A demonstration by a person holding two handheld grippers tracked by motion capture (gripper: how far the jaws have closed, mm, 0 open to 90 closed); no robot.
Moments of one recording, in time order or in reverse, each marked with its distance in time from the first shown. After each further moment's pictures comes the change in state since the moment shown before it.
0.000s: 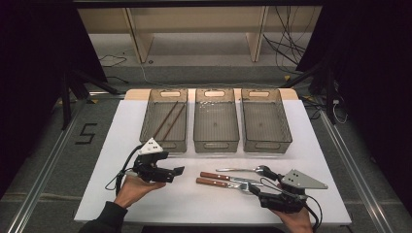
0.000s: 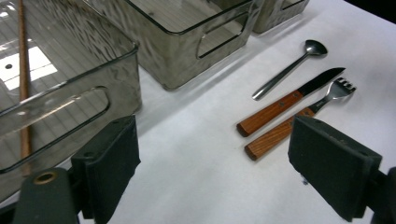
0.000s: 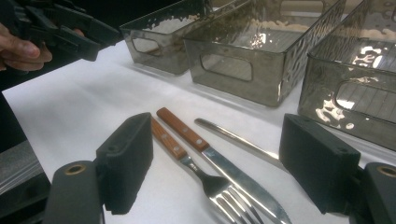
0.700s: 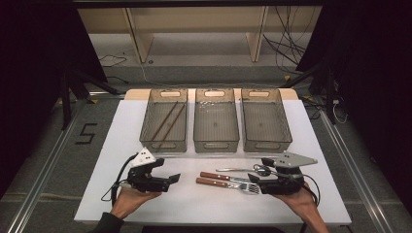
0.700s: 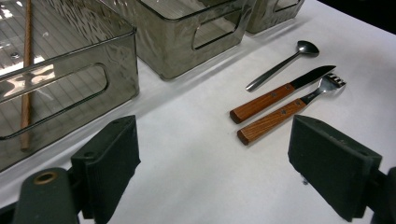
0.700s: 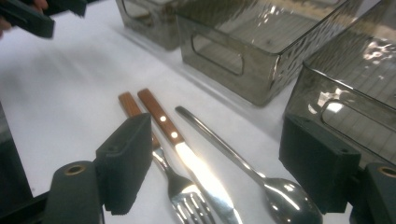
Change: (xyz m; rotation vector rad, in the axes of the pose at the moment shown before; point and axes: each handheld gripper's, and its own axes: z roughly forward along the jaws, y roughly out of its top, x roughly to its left) left arm -0.004 -0.026 -0.014 -0.070 0.006 -0.018; right arm -0.024 0.039 0.022 0.202 0.029 -0.147
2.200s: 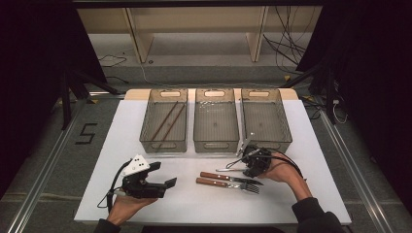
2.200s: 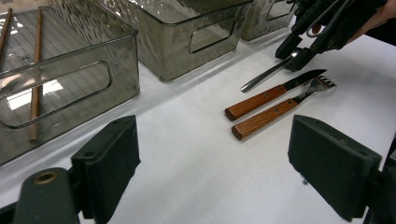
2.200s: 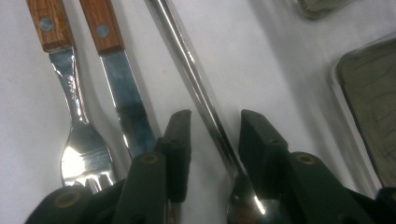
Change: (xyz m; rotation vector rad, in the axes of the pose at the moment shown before) left arm -0.005 -0.012 -0.013 -0.053 0.007 0.014; right arm -0.029 0.030 0.105 0.702 0.078 -0.297
